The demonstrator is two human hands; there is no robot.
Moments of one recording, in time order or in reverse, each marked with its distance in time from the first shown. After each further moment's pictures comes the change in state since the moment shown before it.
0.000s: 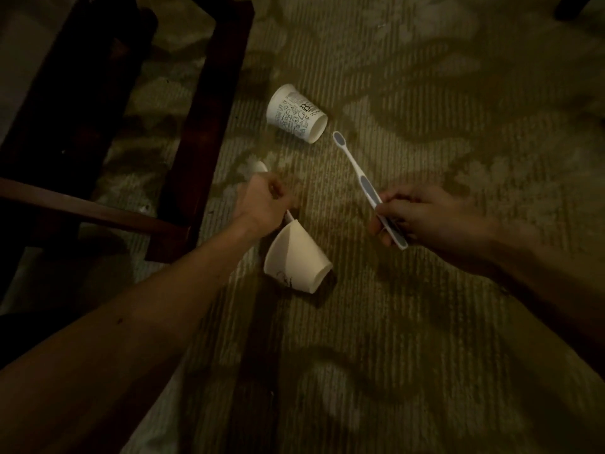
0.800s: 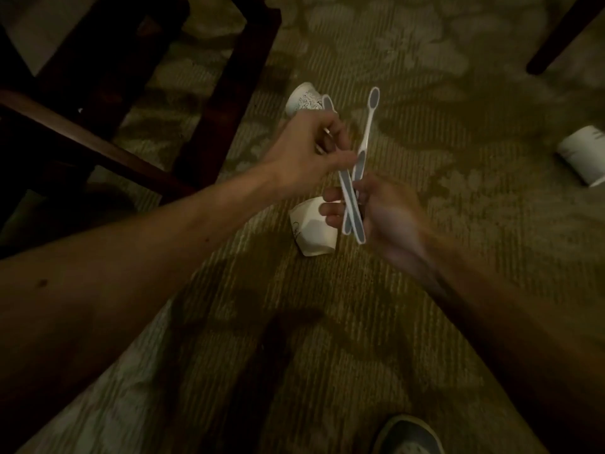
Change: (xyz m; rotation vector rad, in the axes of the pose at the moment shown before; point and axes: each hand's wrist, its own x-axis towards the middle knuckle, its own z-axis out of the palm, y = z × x) left_hand -0.077 0.068 -0.047 -0.186 -0.051 0.522; right_hand -0.030 -0.020 0.077 0.568 0.100 -0.049
